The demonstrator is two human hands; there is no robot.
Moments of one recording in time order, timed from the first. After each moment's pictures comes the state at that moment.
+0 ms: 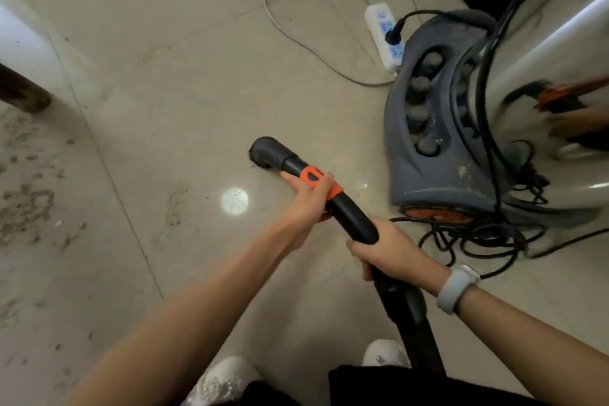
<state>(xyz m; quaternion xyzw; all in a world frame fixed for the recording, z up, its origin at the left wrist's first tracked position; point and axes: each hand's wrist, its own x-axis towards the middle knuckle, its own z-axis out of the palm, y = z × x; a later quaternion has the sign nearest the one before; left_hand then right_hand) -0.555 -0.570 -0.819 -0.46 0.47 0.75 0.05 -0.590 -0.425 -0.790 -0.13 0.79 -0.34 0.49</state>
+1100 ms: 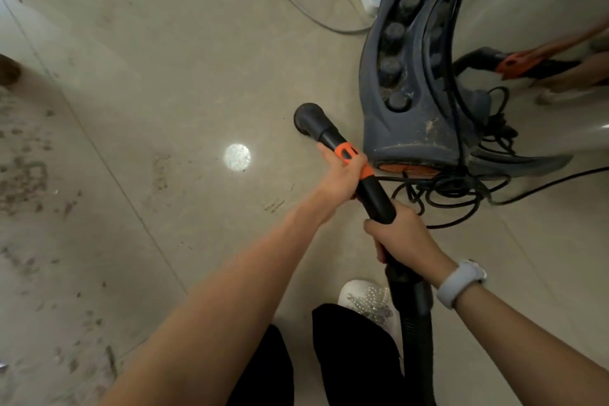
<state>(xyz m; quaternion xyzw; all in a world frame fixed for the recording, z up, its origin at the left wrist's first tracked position) -0.585 -0.493 -0.783 -0.45 0.51 0.71 0.18 -0.585 -0.364 -0.762 0.03 0.81 -0.35 0.47</state>
